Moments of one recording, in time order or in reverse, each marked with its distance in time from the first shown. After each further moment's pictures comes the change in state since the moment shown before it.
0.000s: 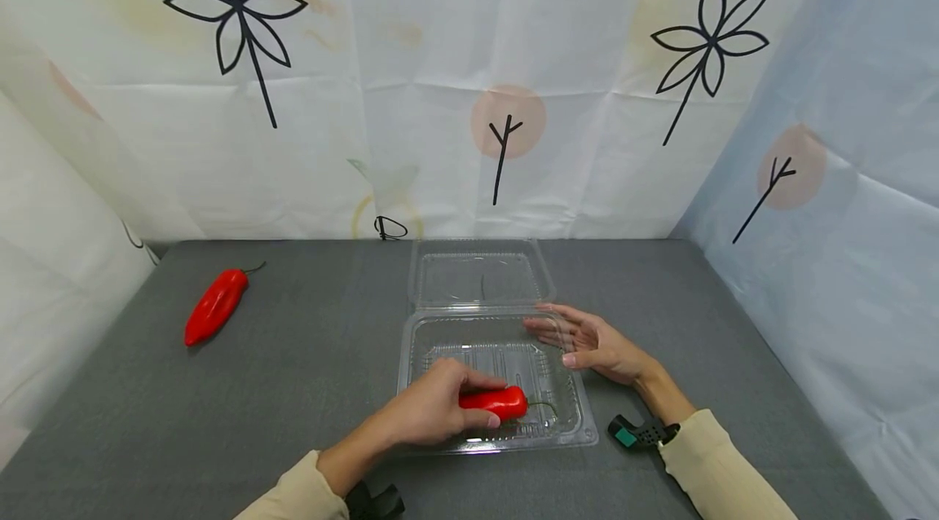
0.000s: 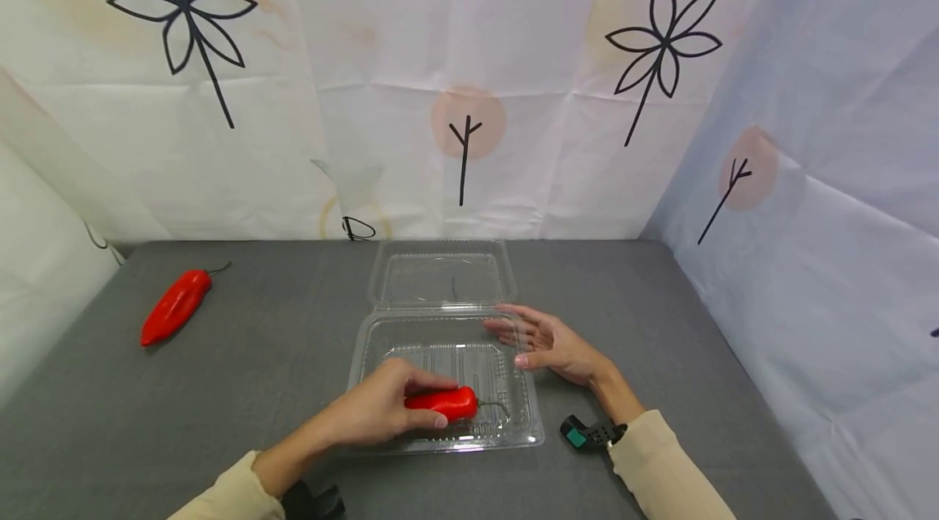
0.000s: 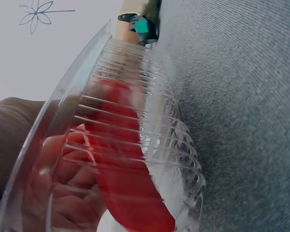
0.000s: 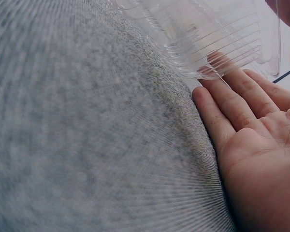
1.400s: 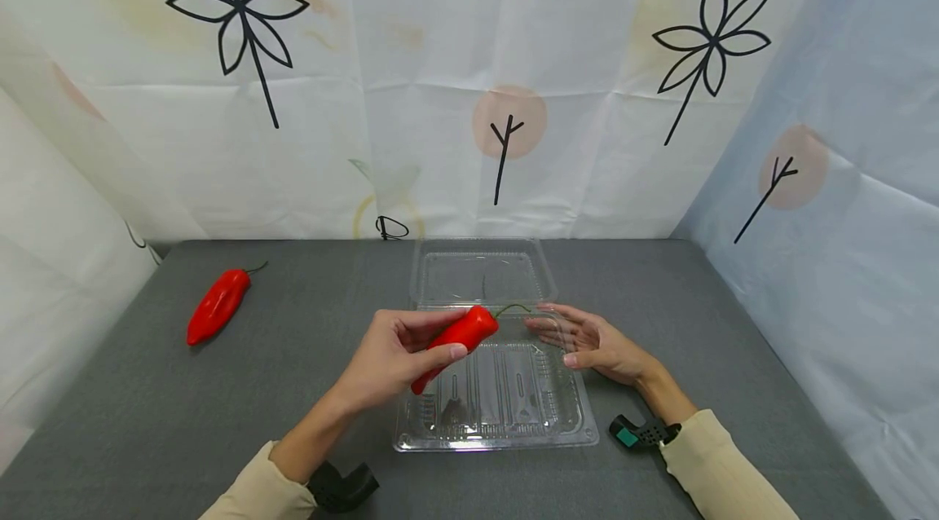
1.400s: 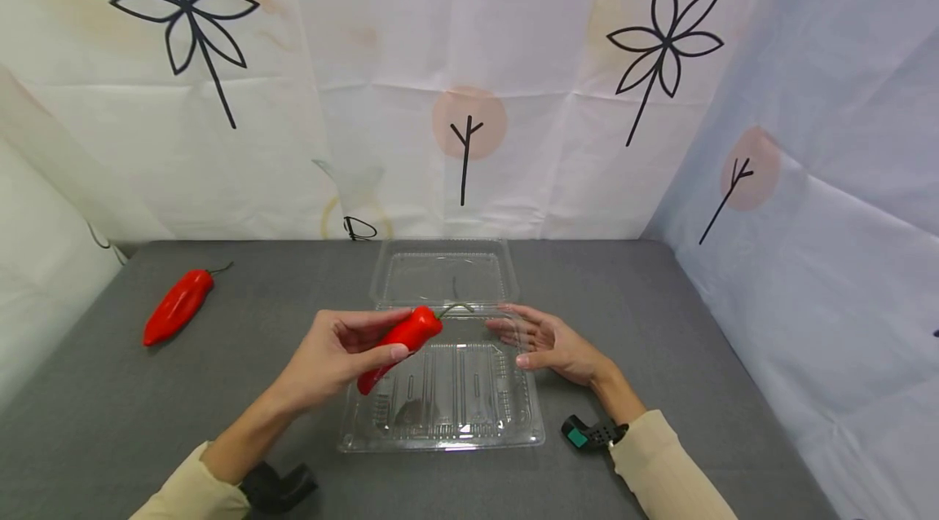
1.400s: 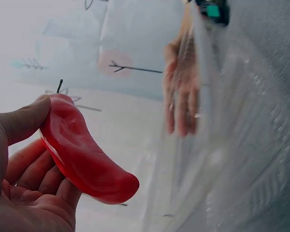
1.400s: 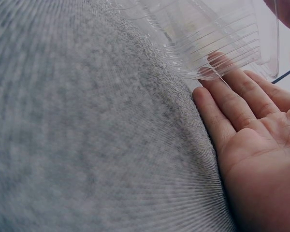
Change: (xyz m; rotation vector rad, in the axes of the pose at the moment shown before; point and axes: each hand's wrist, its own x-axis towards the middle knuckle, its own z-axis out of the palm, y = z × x) left_hand -0.023 0.017 -0.053 -0.399 0.332 0.095; right_hand 0.001 0.000 0.001 0.021 -0.005 -0.010
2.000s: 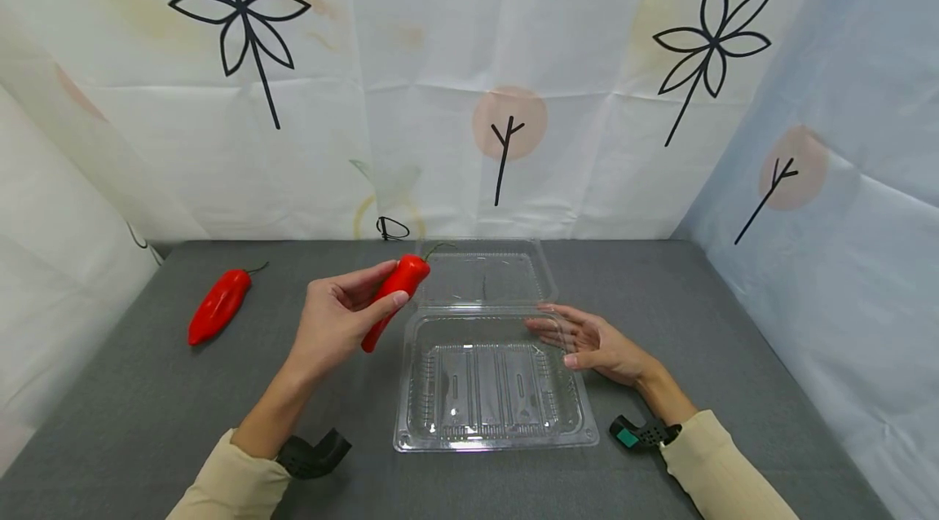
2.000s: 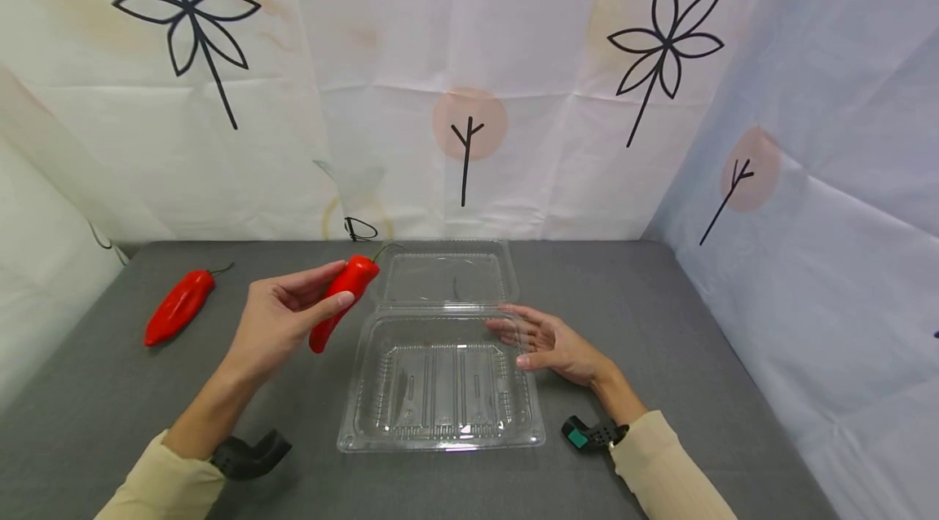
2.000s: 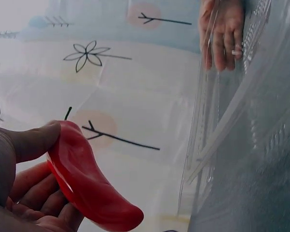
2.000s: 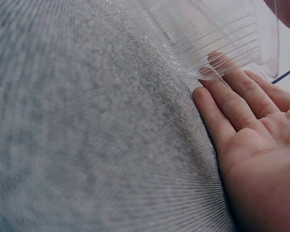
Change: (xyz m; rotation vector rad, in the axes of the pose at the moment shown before) left_hand 0.002 0.006 -0.053 0.148 0.348 -0.028; right_hand 0.000 0.000 -0.001 0.020 -0.028 -0.015
